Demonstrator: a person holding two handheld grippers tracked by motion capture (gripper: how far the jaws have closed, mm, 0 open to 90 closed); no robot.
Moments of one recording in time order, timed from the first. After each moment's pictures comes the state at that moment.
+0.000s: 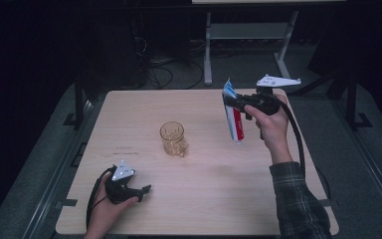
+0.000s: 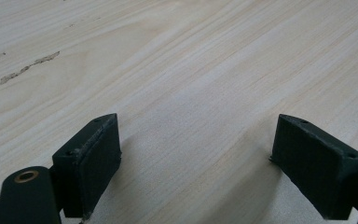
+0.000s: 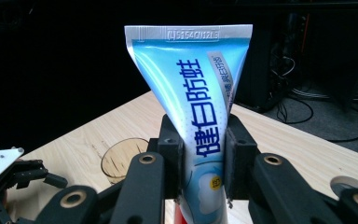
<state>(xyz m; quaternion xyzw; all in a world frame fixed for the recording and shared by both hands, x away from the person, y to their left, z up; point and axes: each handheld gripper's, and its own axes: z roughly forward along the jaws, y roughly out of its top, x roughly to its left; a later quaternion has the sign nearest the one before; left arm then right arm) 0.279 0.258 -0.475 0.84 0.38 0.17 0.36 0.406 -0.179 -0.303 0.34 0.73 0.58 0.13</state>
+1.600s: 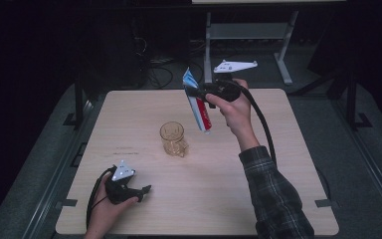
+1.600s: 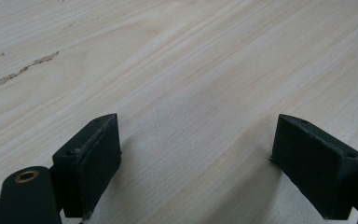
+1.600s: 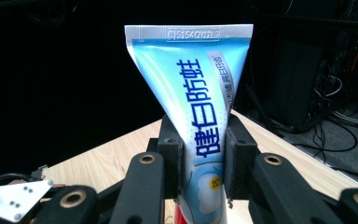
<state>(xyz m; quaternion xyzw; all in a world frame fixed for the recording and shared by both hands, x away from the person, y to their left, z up) 0.279 0.258 -0.475 0.84 0.38 0.17 0.36 0.427 -0.084 -0.271 0.27 0.75 0.59 0.10</state>
